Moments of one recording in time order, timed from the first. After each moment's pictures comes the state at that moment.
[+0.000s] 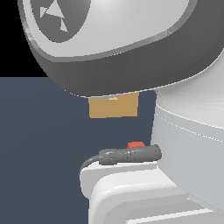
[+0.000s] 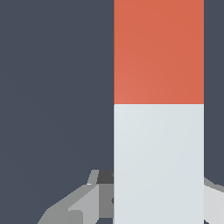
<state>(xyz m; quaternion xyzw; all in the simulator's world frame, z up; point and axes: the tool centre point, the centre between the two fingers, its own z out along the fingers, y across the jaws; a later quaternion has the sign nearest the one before) 0.078 -0.222 0.019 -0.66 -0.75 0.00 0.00</state>
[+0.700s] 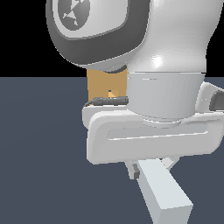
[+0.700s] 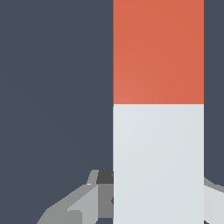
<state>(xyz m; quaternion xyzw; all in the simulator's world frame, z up) 0.063 -0.149 0.043 -0.66 -0.75 0.00 0.00</state>
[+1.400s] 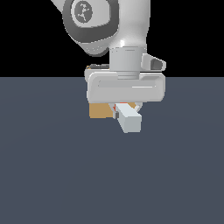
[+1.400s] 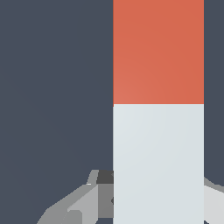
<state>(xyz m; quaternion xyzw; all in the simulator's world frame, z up) 0.037 -0.004 0.094 -0.65 -0.76 0.00 0.00</state>
